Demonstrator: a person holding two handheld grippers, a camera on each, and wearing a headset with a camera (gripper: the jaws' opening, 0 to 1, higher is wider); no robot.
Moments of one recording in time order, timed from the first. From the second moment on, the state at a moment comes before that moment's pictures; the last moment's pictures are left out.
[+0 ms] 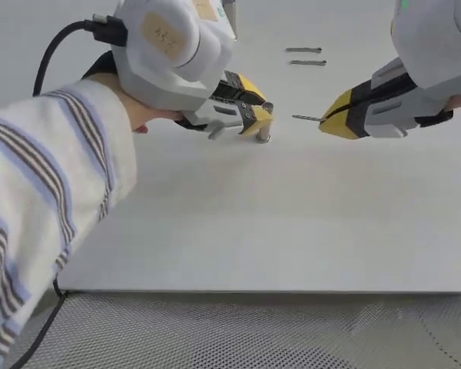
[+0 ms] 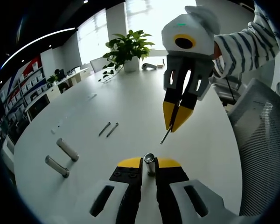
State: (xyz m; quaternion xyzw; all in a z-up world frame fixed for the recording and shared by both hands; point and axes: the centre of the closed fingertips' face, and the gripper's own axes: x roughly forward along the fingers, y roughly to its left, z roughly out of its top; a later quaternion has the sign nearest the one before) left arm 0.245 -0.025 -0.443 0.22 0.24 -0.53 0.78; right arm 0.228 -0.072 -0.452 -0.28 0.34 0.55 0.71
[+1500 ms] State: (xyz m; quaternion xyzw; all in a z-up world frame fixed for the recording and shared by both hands) left arm 0.238 -0.032 -0.443 0.23 0.23 -0.55 0.77; right arm 0.233 -0.024 -0.452 -0.32 0.29 0.60 0.68
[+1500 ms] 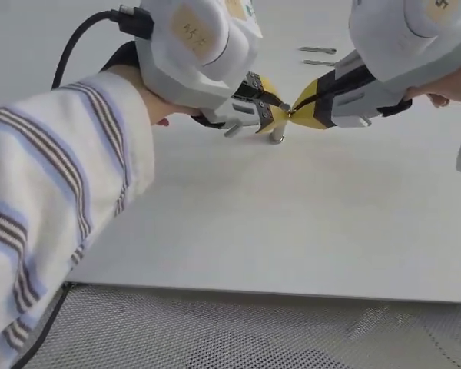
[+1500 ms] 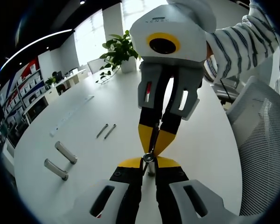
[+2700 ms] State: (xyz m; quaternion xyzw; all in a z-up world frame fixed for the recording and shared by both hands) left arm 0.241 -0.034 -0.443 0.22 0.24 -0.54 0.77; right arm 0.238 -0.031 -0.447 -0.32 0.27 0.60 0.68
